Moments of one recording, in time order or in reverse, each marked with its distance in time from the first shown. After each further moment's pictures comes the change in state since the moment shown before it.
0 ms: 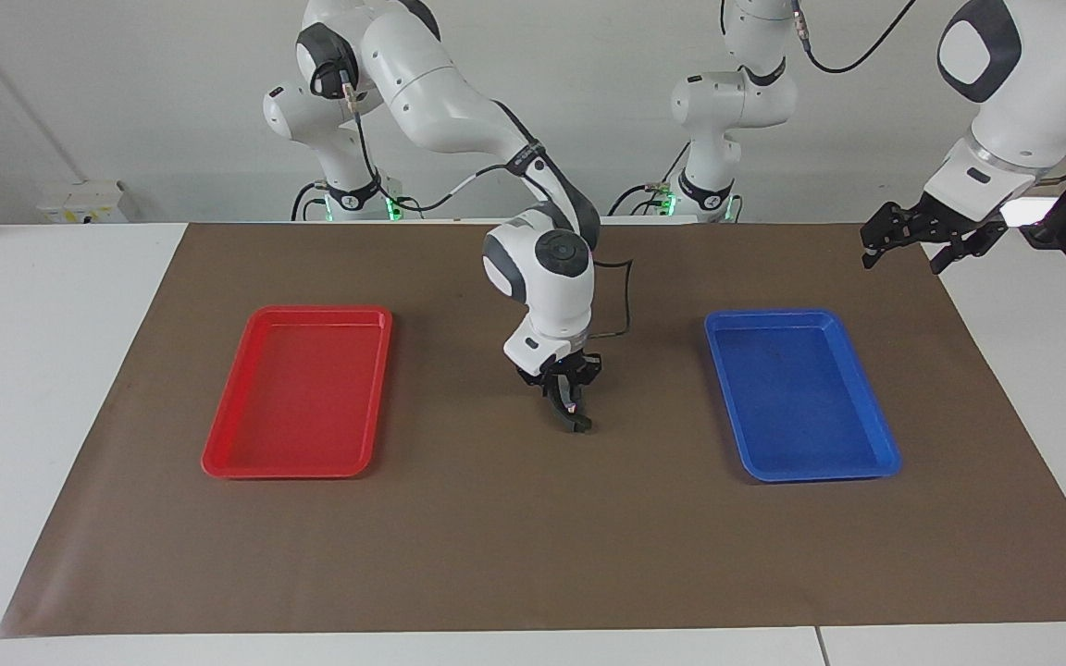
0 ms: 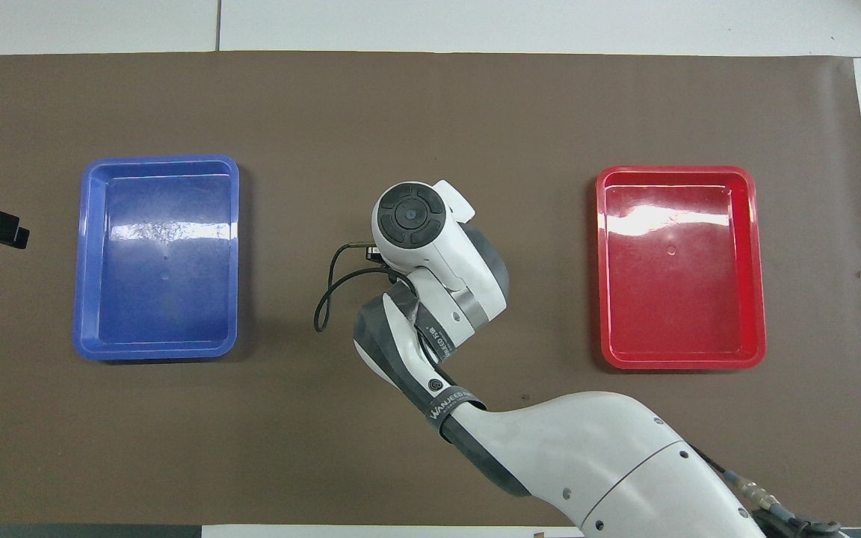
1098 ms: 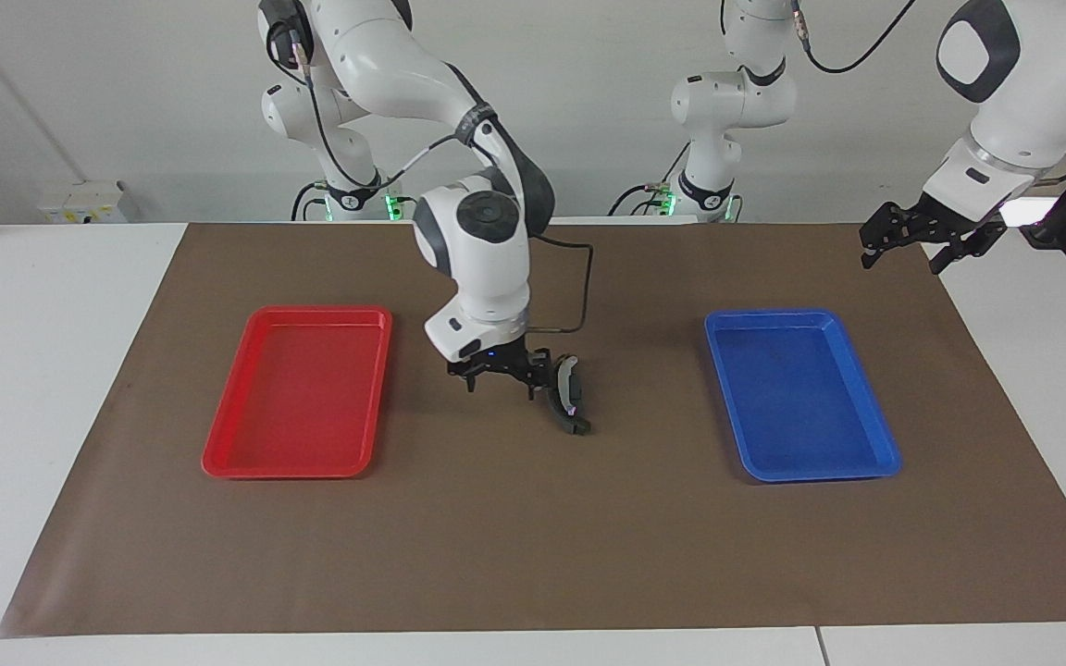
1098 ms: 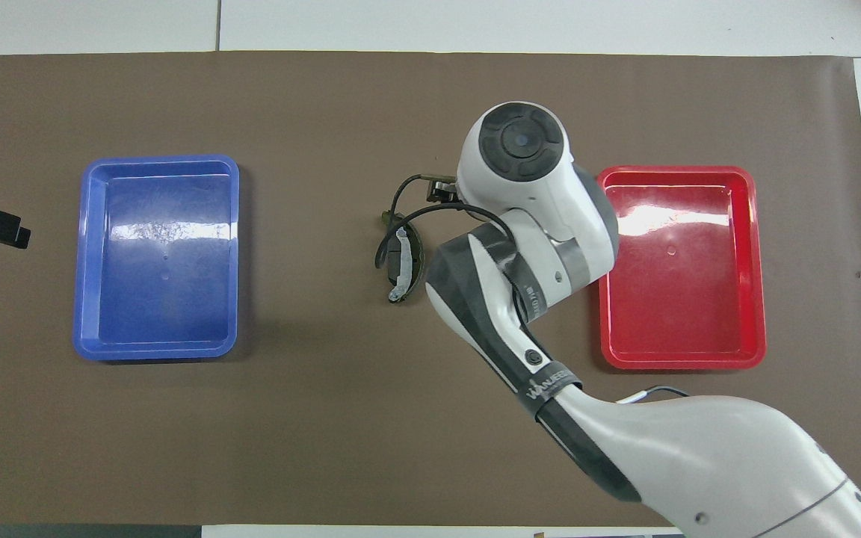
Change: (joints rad) left arm 0.000 0.000 -0.002 0.000 0.000 0.000 0.000; right arm -0.172 -0.216 -0.050 -0.026 -0.042 -0.143 0.023
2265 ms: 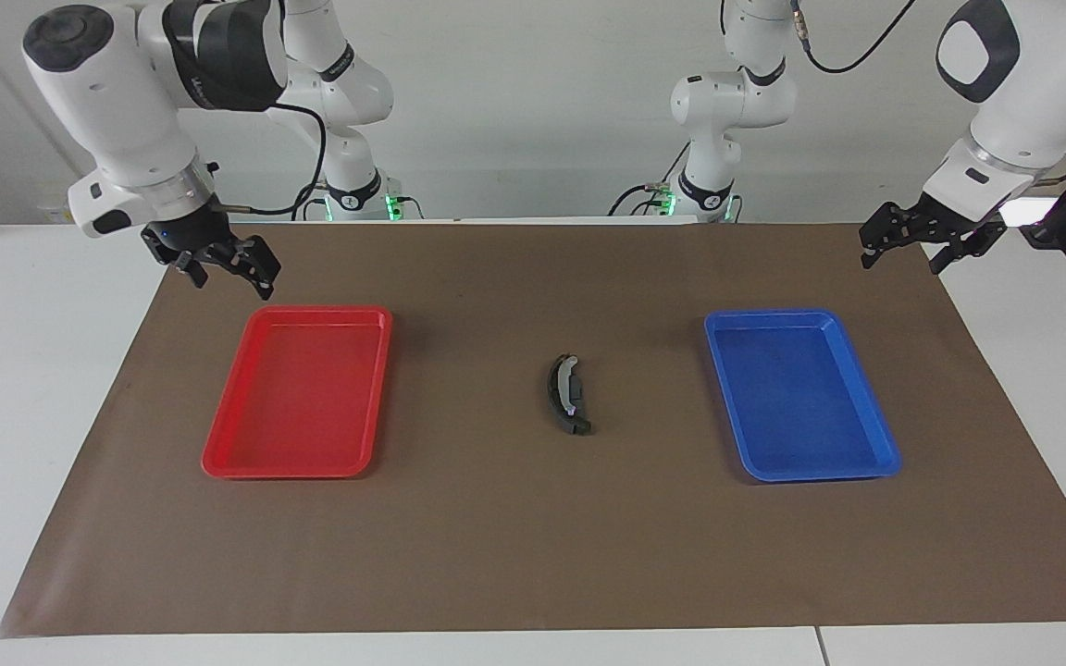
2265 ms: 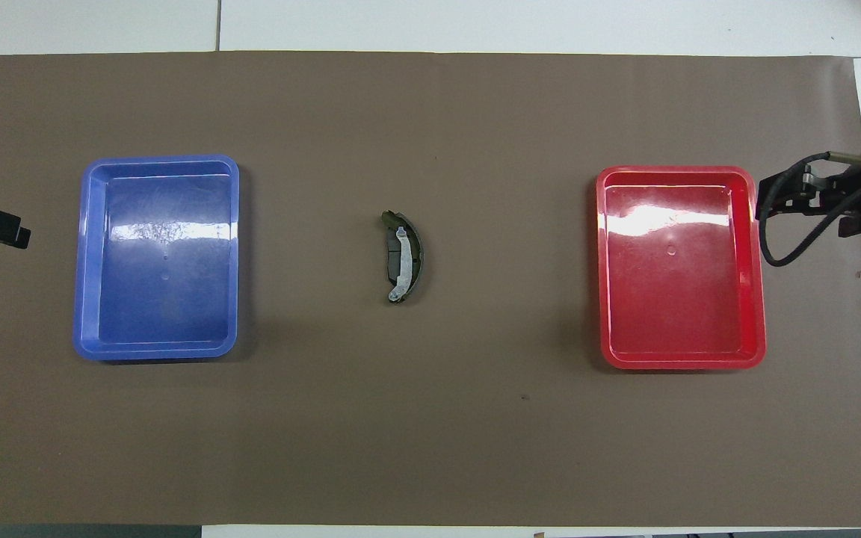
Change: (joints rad) left arm 0.000 0.000 0.000 0.000 0.000 0.000 0.000; right arm -0.434 -0.404 0.005 -0.083 -0.006 -0.444 -0.467
